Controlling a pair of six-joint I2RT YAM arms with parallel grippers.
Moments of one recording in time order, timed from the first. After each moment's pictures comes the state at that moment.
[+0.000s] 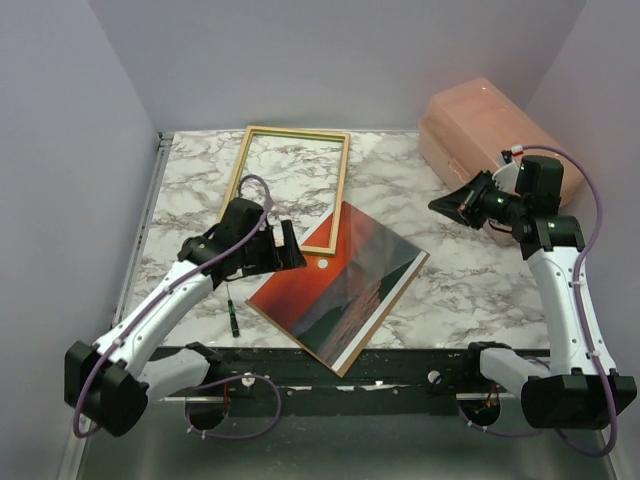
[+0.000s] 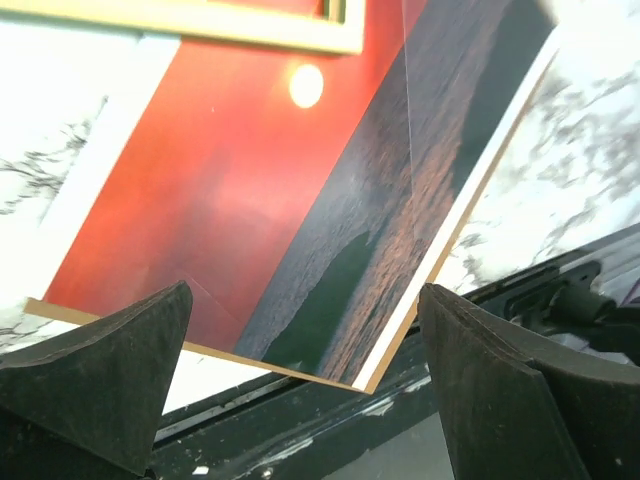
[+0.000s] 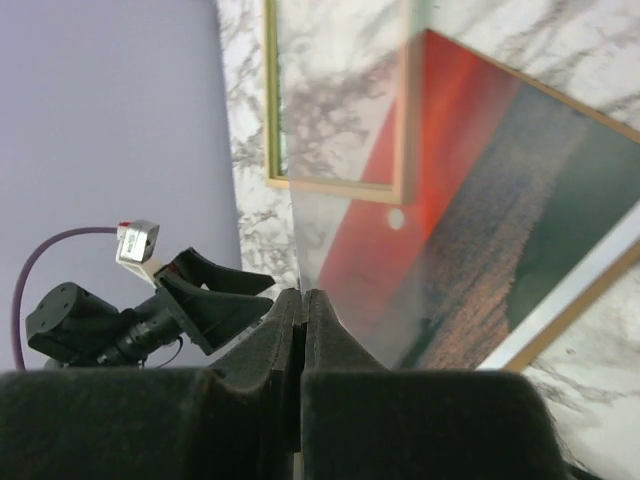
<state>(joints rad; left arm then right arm) -0.52 1.15 0.91 -0.66 0.21 -0.63 -0.04 1.08 1.17 -0.71 -0.60 0.74</state>
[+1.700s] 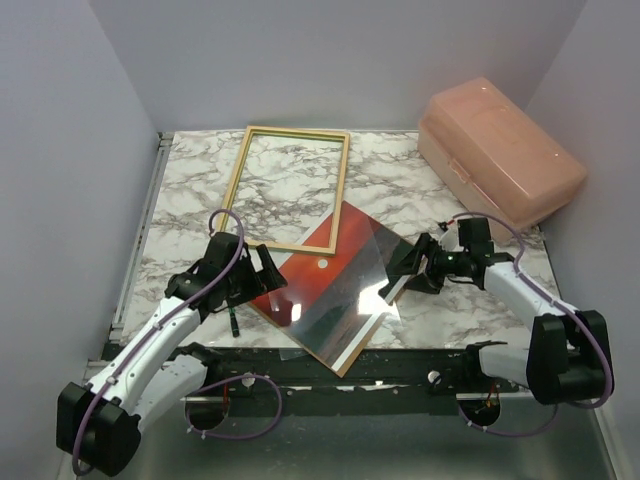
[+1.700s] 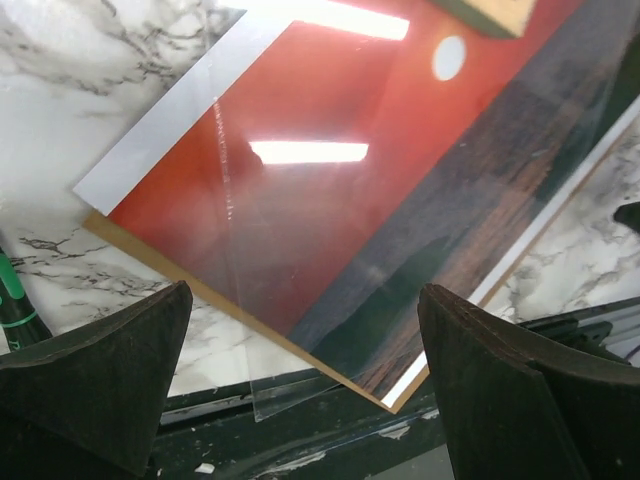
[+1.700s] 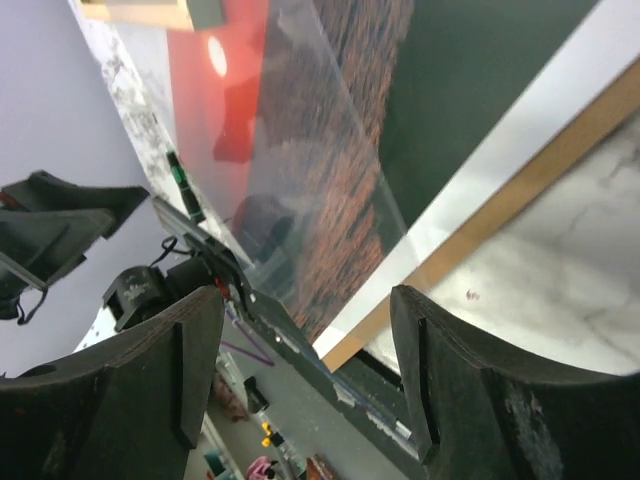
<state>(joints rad) -0.42 0.83 0.61 -0.63 0.14 -0.78 0.09 1.19 0.54 -0.32 -0.76 0.67</state>
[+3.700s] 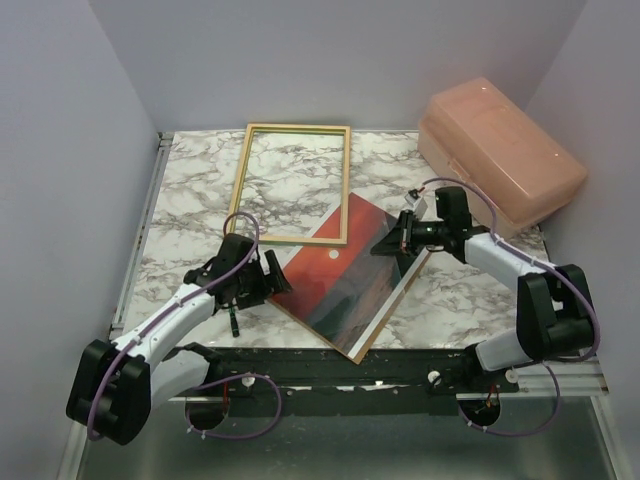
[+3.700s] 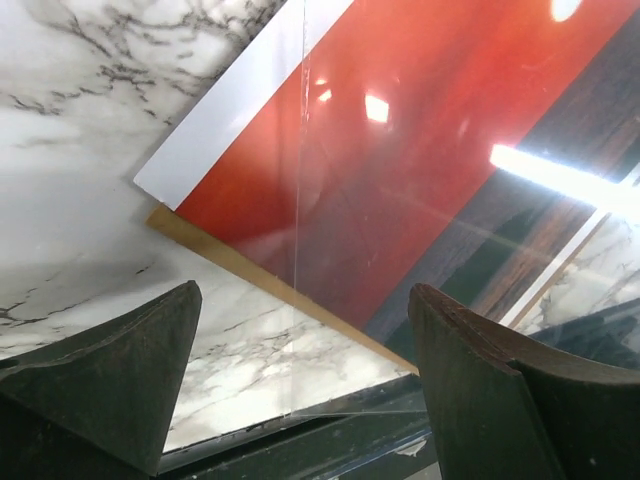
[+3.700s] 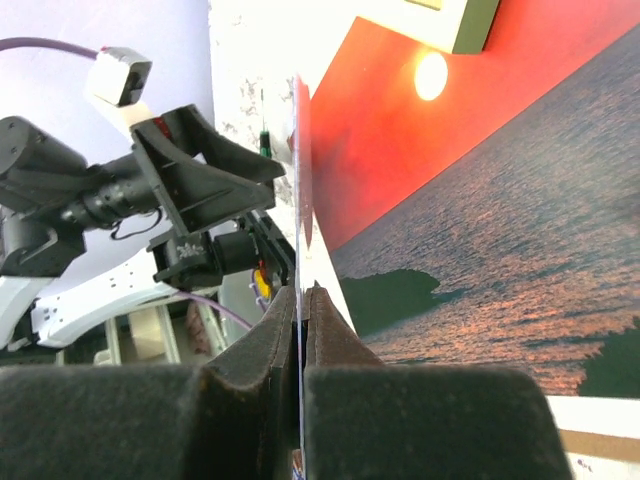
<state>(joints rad) -0.41 1.06 0.49 -0.40 0.22 -0.77 0.23 1.49 0.76 -0.02 -0.94 0.68</state>
